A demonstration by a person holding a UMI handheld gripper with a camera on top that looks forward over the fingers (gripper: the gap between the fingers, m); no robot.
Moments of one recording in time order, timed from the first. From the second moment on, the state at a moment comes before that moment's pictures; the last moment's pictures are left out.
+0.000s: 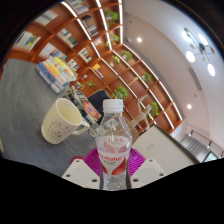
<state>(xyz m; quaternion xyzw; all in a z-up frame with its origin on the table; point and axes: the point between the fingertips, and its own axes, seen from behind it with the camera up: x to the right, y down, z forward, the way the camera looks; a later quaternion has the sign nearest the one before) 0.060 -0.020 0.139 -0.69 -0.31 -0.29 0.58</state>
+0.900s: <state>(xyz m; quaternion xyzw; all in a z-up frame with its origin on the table) -0.001 0.045 0.199 -0.27 -0.62 -0.64 0.36</state>
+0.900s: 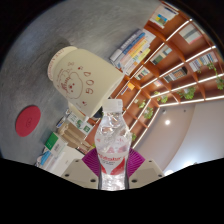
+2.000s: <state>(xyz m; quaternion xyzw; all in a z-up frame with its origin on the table) 0.057 0.037 0.112 -0.74 -0.06 0.09 0.66</state>
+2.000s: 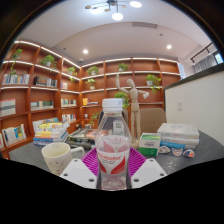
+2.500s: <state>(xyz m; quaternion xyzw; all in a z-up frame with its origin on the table) 0.071 0.012 0.120 -0.76 -0.05 0.04 0.65</state>
